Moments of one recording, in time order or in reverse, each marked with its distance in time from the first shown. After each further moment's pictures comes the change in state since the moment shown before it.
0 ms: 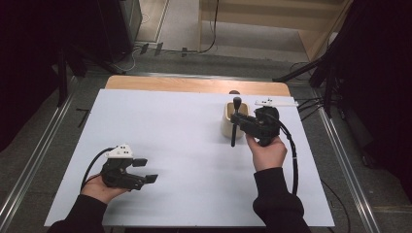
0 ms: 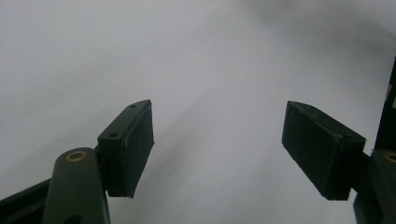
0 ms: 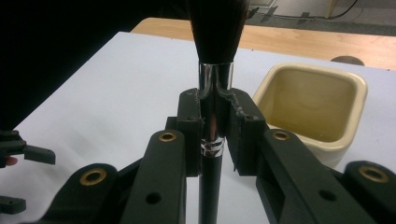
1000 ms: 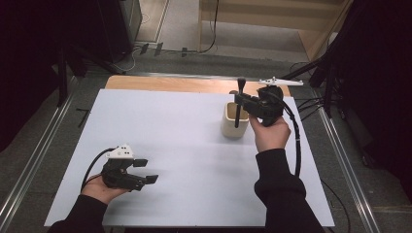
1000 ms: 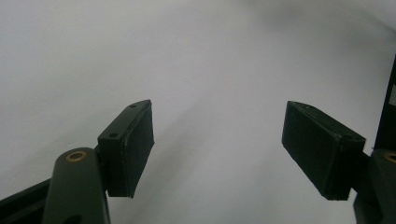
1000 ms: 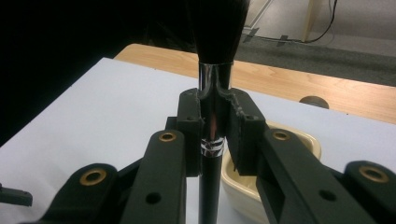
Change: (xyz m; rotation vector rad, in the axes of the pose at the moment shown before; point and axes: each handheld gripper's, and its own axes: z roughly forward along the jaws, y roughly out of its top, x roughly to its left) left arm -0.001 0.000 0.001 0.005 0.000 0.006; right arm -0.006 0.046 -0.001 -0.049 -0.064 -0.031
